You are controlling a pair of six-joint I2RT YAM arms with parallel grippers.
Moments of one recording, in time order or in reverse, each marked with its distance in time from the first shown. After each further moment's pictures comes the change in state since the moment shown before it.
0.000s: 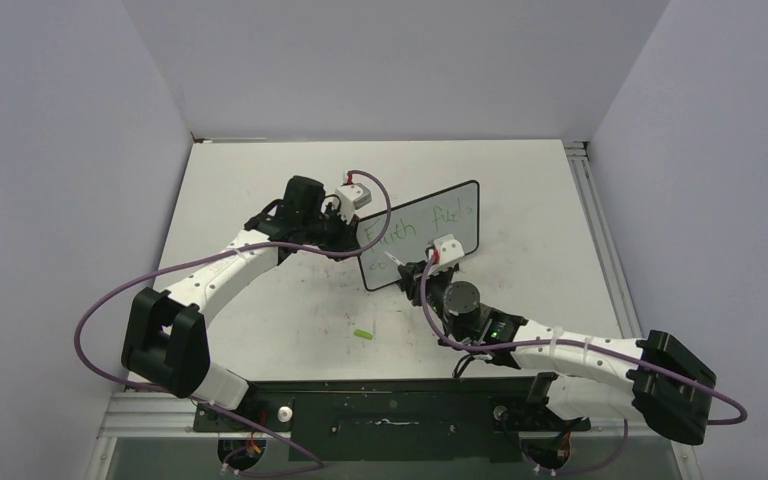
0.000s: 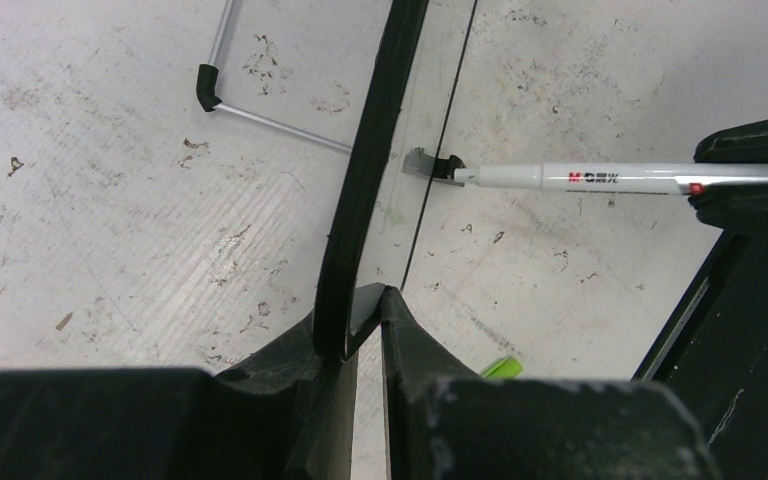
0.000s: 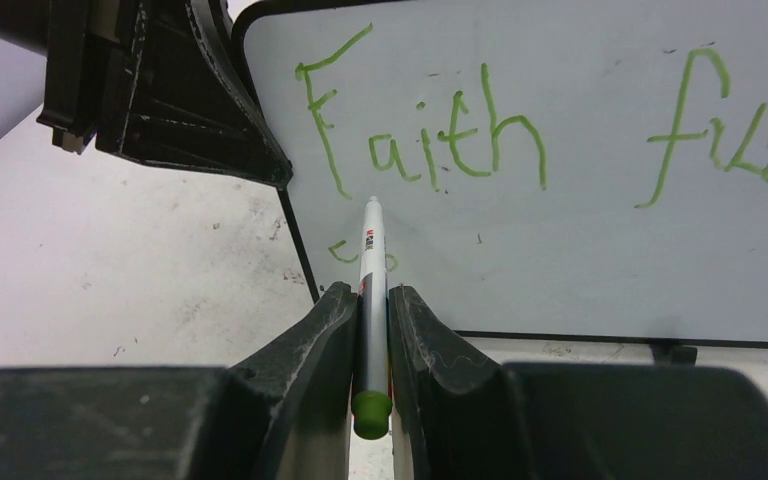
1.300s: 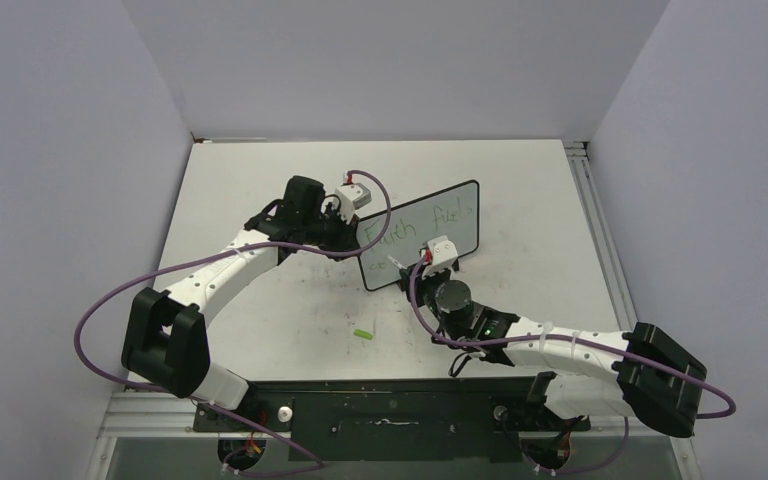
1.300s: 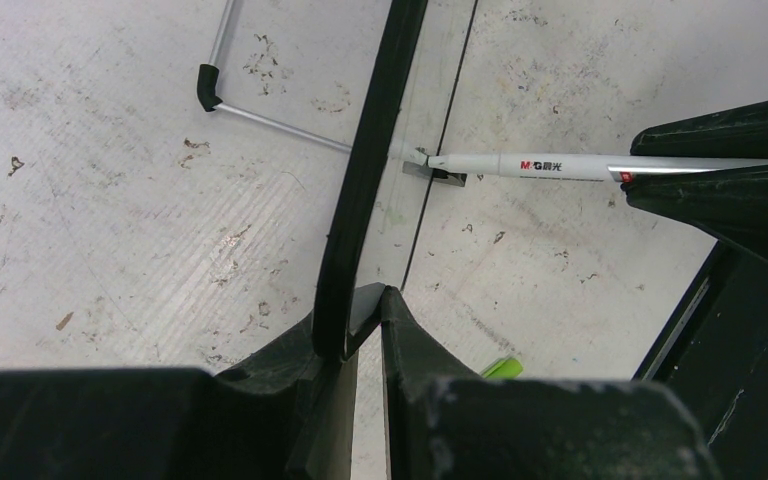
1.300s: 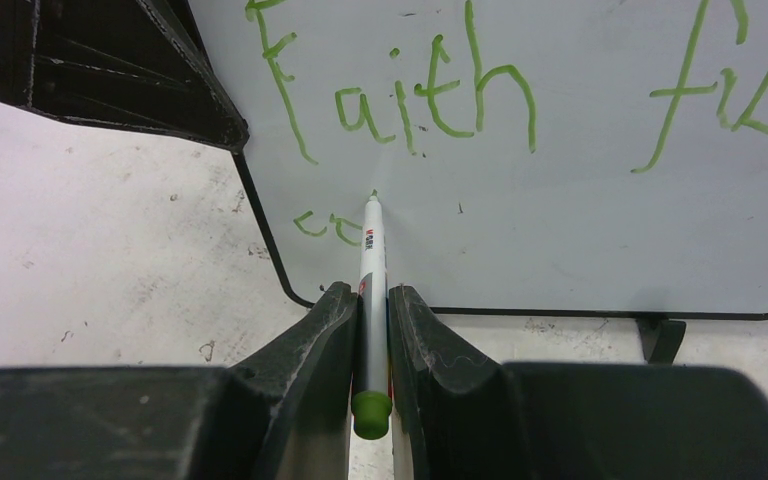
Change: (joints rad) left arm 0.000 0.000 0.000 0.000 0.000 0.000; right arm -0.016 0.057 0.000 -0.010 0.020 -0.006
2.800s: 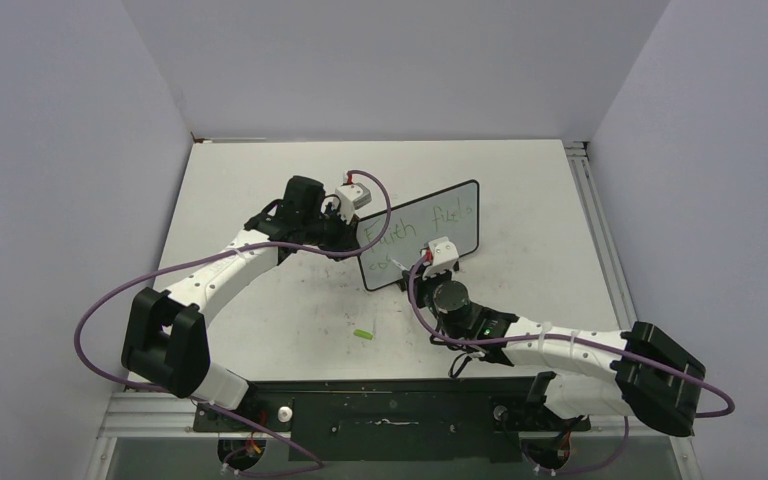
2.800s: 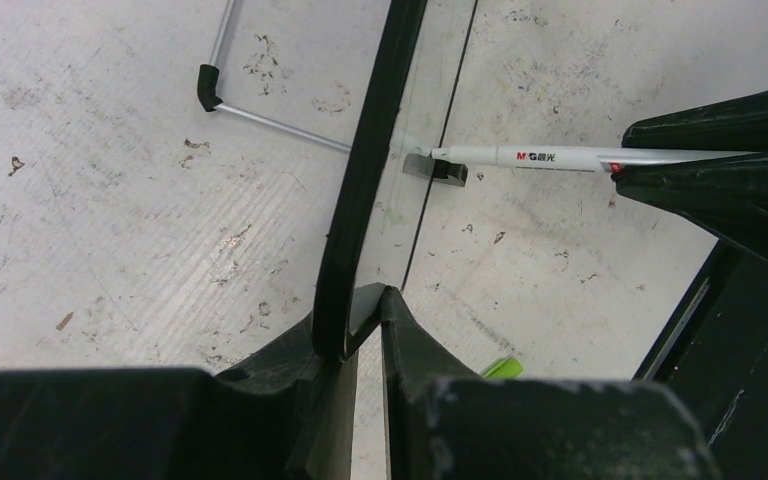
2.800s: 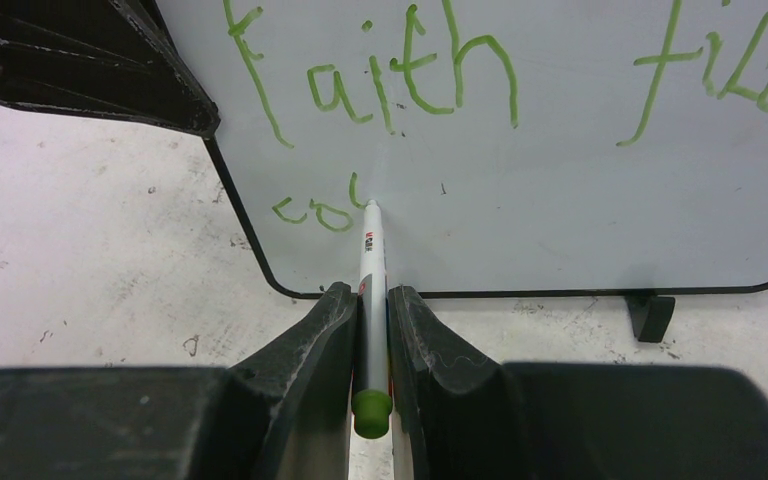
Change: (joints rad) left arm 0.000 0.000 0.000 0.000 0.000 0.000; right arm 0.001 0.009 -0.001 -0.035 0.028 0.029
